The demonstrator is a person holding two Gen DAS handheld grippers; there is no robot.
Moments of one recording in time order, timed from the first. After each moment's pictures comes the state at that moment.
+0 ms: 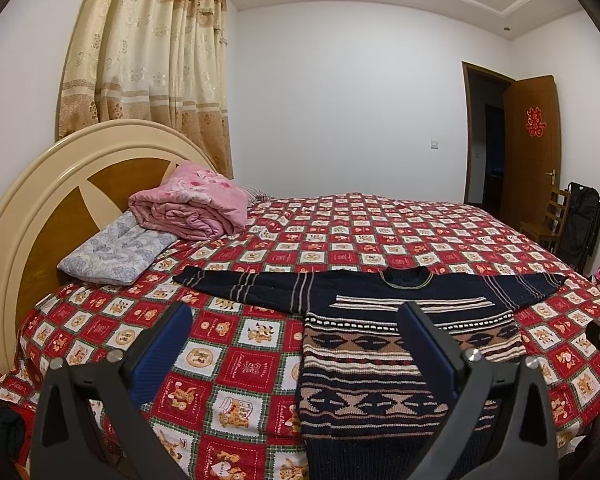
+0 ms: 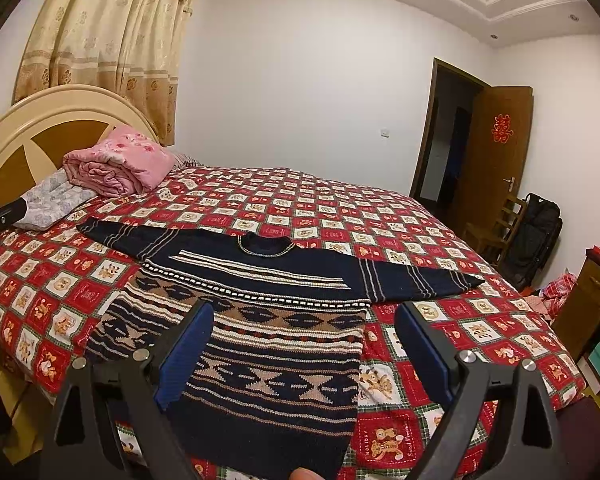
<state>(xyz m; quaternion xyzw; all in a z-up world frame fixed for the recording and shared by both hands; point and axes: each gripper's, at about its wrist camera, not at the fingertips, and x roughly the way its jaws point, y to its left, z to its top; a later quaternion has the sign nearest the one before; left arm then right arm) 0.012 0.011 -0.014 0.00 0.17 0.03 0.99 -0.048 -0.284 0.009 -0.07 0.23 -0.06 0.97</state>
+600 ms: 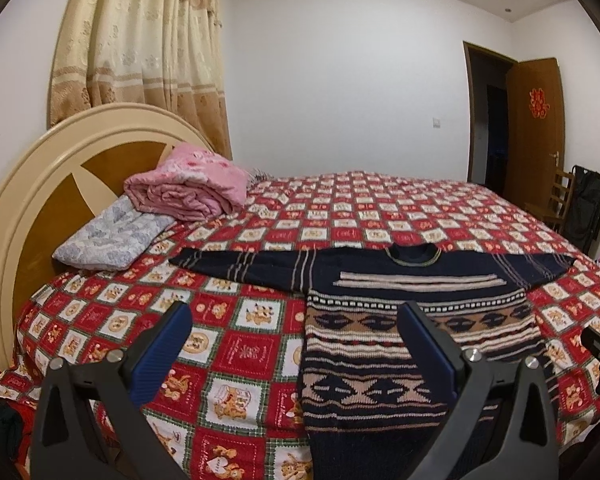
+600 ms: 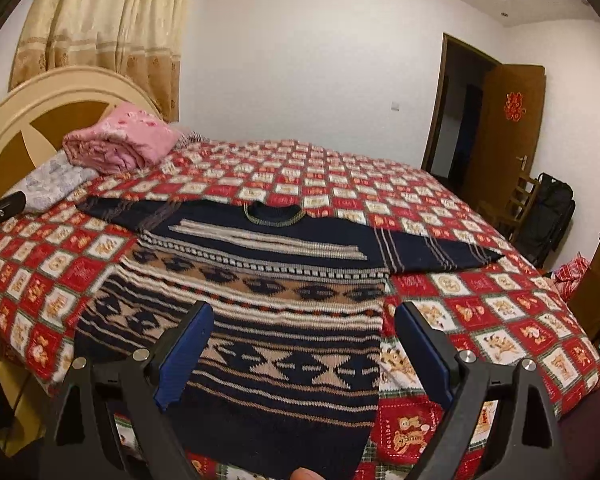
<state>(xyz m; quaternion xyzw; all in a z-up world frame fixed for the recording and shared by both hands) 0.041 0.004 -0.045 0.02 0.21 0.03 0.98 -0.016 -0.292 -0.039 -0.06 0.29 -0.04 0.95</state>
